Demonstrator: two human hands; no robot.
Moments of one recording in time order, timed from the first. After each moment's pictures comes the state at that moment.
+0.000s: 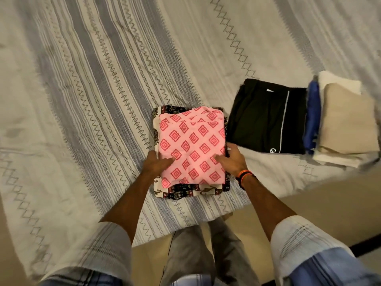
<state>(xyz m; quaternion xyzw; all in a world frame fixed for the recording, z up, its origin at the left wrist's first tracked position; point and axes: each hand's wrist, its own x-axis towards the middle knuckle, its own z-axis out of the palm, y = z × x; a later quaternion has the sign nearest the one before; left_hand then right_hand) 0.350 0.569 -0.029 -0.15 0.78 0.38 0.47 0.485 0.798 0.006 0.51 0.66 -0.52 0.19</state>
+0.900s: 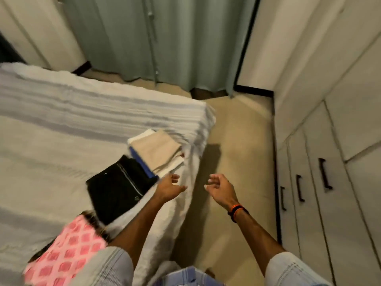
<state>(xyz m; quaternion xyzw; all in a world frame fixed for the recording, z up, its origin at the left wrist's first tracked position) 0.696 0.875 0.197 0.46 0.72 0.19 0.48 0.896 0.867 0.192 0.67 0.49 -0.48 -0.28</state>
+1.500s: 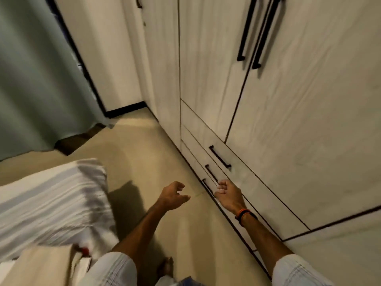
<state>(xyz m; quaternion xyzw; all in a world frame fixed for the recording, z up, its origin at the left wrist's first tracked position) 1.026 1.048 0.188 0.79 0.39 -0.06 0.46 1.171 0.879 0.194 0.85 0.18 -0.29 -0.40</state>
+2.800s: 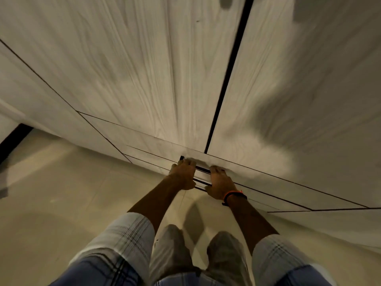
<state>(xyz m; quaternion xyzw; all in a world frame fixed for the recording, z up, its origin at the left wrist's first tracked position) 1.380 1.198 0.041 0.95 -0.09 -0.30 0.08 1.364 1.042 0.038 0.94 0.07 -0.31 -0.15</state>
